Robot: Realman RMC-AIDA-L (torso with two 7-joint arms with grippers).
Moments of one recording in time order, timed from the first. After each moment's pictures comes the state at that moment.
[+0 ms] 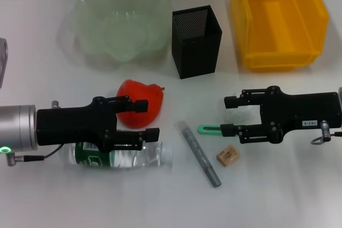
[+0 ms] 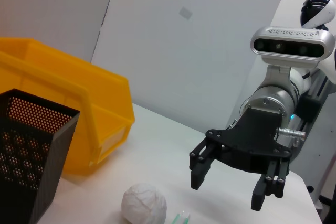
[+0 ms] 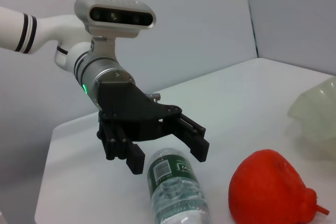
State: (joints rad) left arm -0.47 -1.99 1.07 0.48 1.68 1.61 -1.31; right arm 0.54 2.03 -0.85 -0.54 -1.96 -1.62 1.27
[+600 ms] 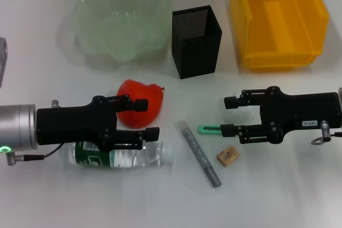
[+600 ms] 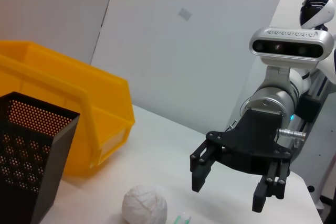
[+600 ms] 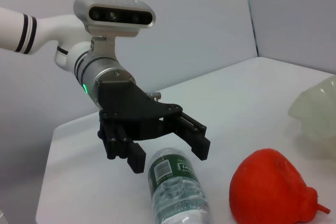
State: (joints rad) left arm -0.47 -1.99 1.07 0.48 1.68 1.61 -1.30; right arm 0.54 2.03 -0.85 -0.54 -1.96 -1.63 1.28
